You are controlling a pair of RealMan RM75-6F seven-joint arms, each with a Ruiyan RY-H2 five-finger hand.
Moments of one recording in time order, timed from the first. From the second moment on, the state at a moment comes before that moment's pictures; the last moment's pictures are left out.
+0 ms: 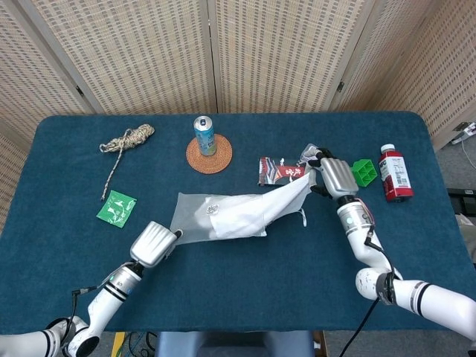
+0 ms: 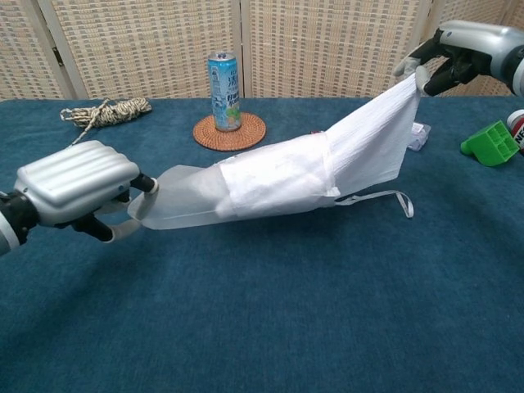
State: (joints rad) left arm -0.59 -1.59 -0.02 -1.37 1.51 1.17 0.50; right arm 0.72 -1.39 0.34 -1.48 -0.91 0.93 -0.09
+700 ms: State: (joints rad) left arm -0.50 -1.50 -0.02 -1.25 1.46 1.22 0.40; right arm 0.67 -1.30 0.35 -1.55 -0.94 1.00 -0.04
